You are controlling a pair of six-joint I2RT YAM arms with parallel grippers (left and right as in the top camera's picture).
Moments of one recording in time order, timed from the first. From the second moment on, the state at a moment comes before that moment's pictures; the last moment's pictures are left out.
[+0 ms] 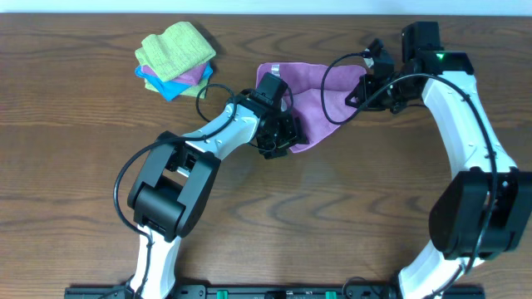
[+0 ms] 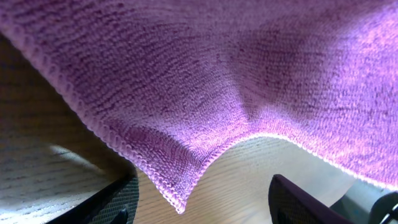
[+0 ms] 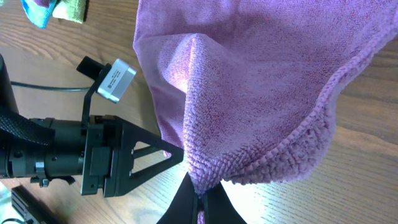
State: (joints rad) left arm -0.54 2.15 1.43 -0.55 0.54 -0.85; right arm 0.01 1.89 1.61 -1.01 -0.54 -0.04
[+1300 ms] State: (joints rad) left arm -0.56 2.20 1.42 -0.40 0.54 -0.96; right arm 0.01 1.89 1.61 -1.01 -0.54 -0.04
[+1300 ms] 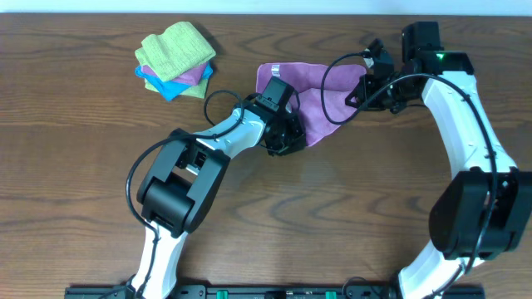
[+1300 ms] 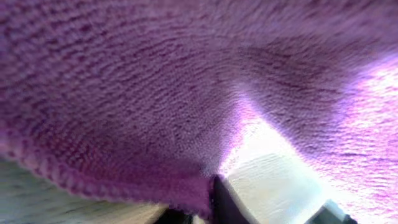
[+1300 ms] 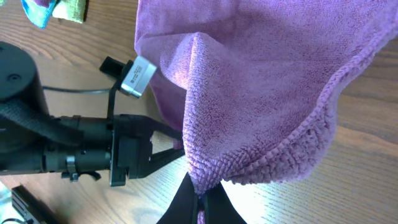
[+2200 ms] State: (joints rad) left arm -0.32 2.06 1.48 -0.90 0.41 -0.42; right arm 0.02 1.89 1.61 -1.18 -0.48 -0.11
